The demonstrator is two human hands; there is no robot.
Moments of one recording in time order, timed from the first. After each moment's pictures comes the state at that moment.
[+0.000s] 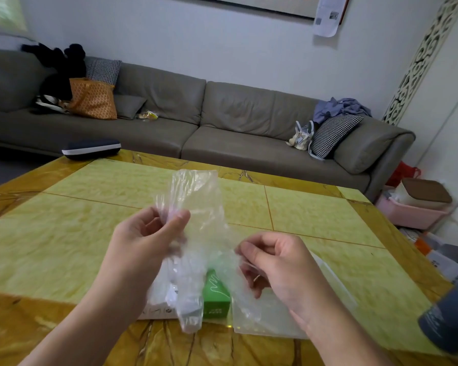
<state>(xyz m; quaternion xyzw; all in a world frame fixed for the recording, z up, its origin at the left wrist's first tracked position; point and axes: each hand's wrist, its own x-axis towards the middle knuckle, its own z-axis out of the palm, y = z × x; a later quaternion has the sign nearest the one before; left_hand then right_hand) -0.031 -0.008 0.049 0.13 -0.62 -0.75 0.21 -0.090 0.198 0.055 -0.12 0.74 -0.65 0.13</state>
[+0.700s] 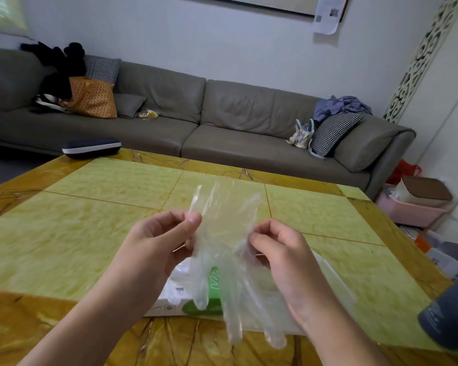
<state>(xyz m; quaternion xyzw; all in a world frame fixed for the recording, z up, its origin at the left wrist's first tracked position) -0.032 -0.003 0.048 0.07 -0.56 -0.82 0.12 -0.088 0.195 0.057 -0.12 0.75 -0.64 0.05</state>
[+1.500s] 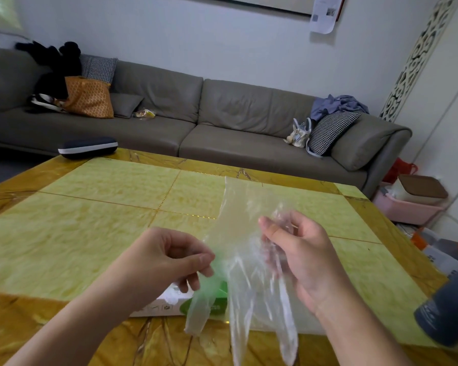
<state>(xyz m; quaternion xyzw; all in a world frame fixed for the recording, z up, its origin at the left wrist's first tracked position) -0.028 -0.009 0.052 0.04 -0.78 -0.63 0.00 -0.097 0.213 0.068 -0.07 0.70 -0.71 0.04</state>
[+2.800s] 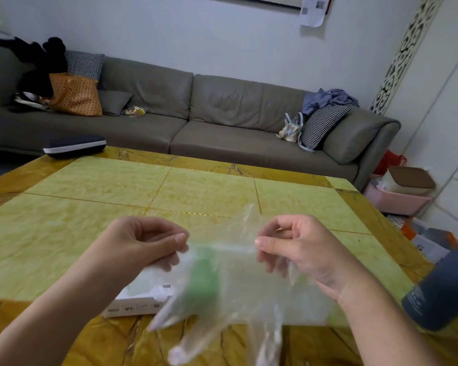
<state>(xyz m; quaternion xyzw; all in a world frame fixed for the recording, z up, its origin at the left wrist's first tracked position) -0.028 -0.015 0.060 0.09 -0.73 -0.67 0.06 -0.115 0.251 0.073 -0.17 0.78 -0.58 0.15</state>
